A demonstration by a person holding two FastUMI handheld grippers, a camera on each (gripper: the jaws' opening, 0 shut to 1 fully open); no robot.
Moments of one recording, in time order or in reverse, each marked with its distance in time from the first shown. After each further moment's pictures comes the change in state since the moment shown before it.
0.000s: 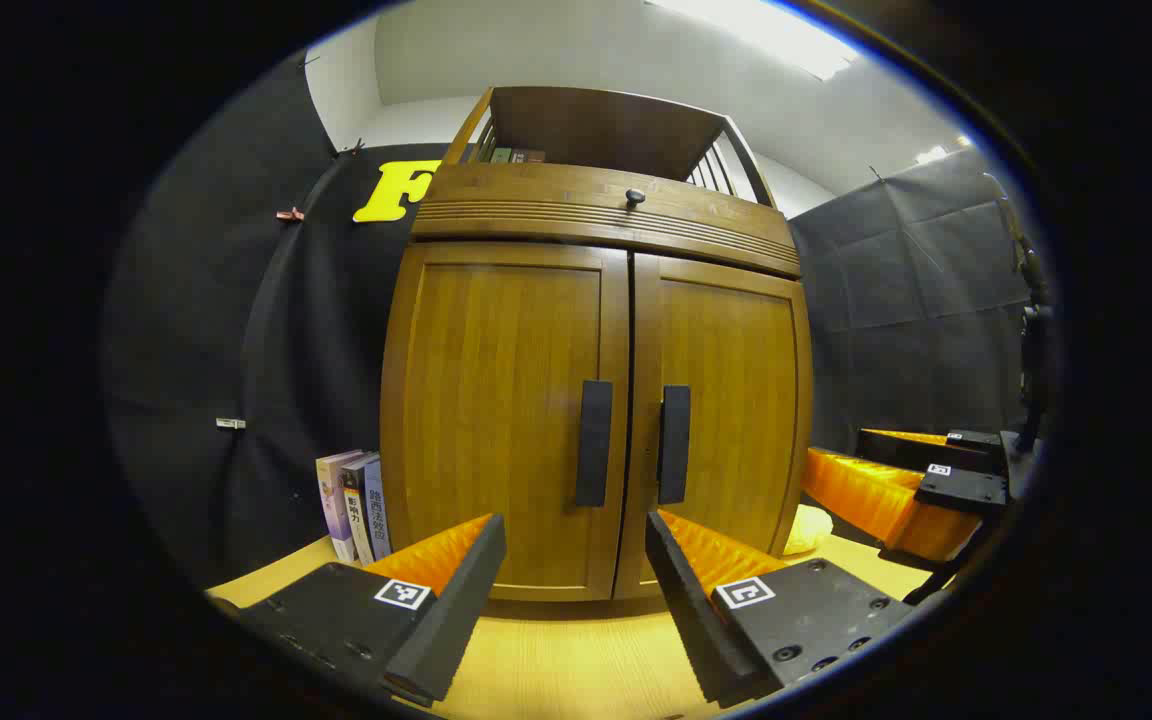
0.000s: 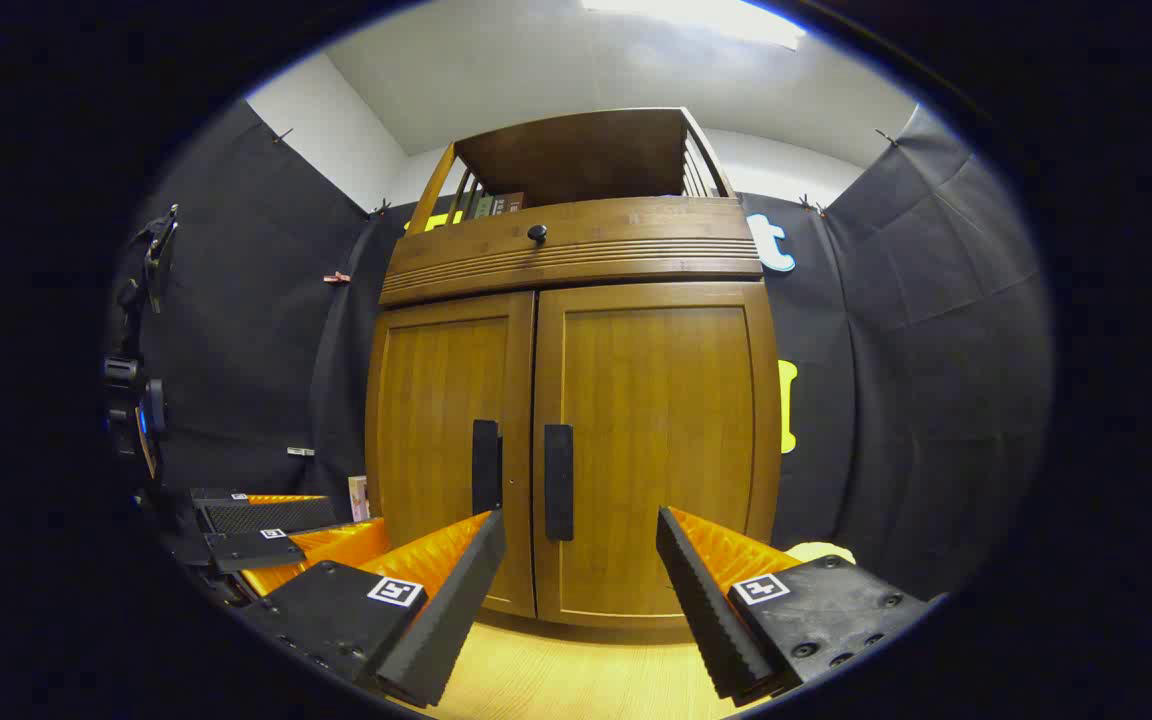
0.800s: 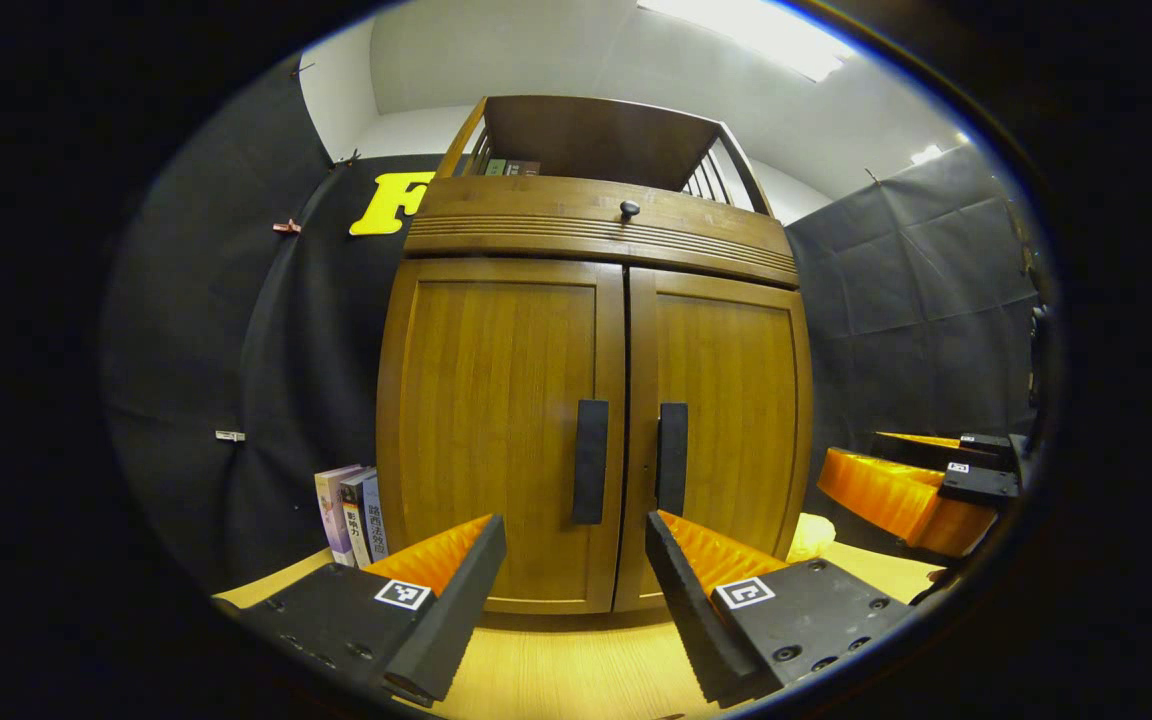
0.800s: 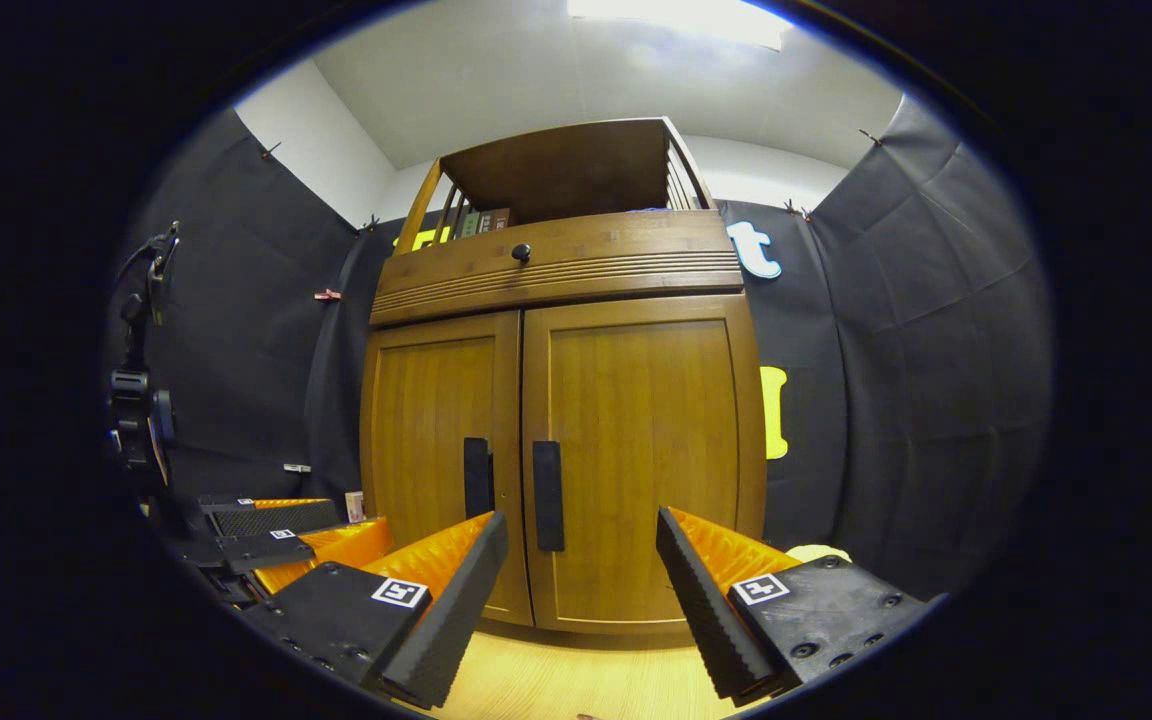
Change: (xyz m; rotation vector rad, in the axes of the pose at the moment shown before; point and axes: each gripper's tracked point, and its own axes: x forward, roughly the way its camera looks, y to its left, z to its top) left arm 0.005 -0.004 0.017 0.020 -0.046 -0.002; right arm 0.001 0.001 0.010 0.021 -0.048 -0.024
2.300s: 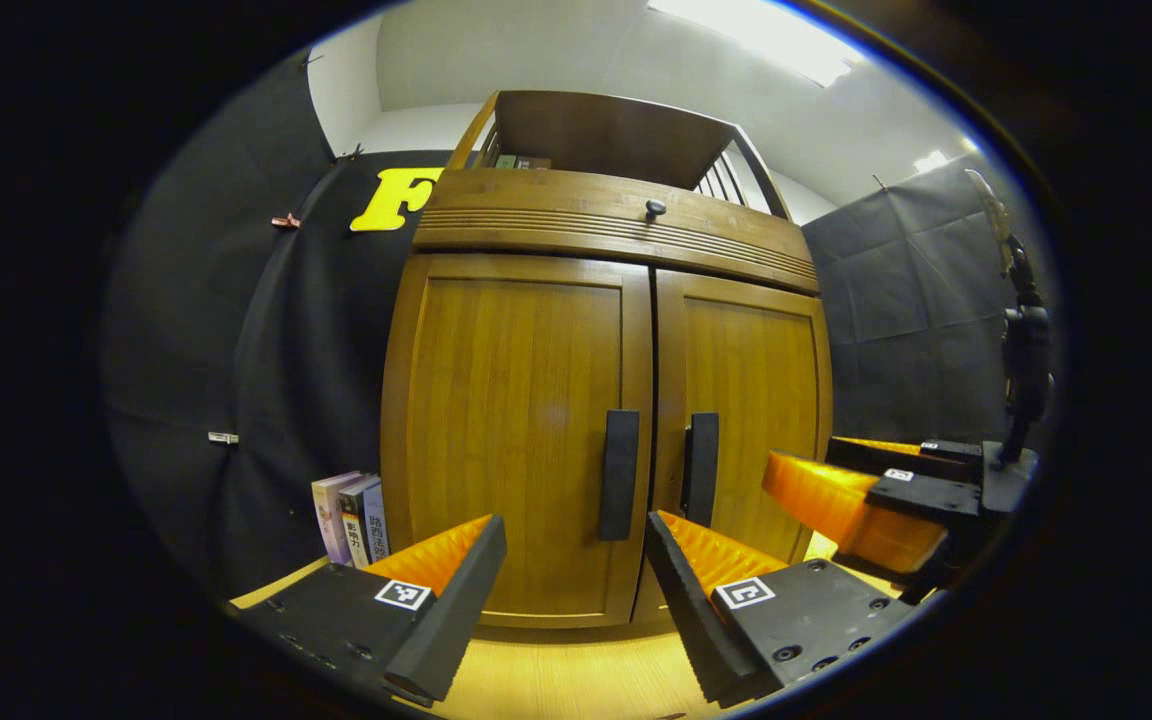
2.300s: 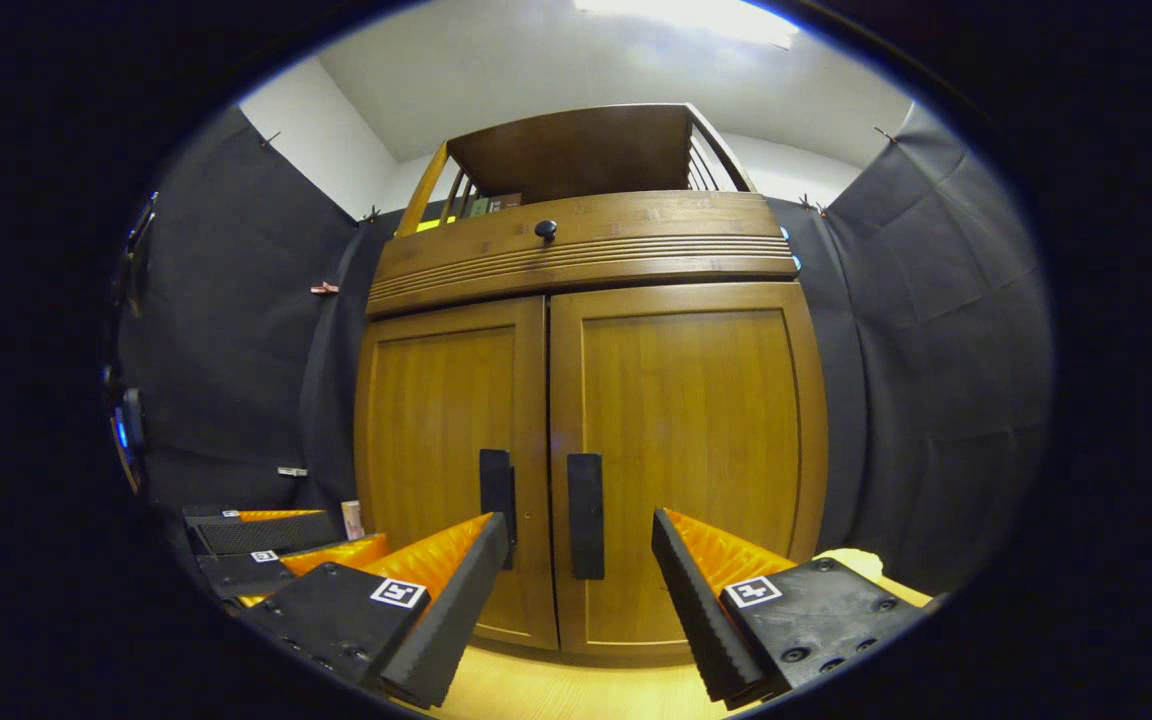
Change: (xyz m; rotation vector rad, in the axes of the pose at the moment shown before) left arm 0.028 0.032 0.001 -0.022 0.007 -0.009; right arm 0.070 0.031 0.000 -0.019 0.007 -0.009
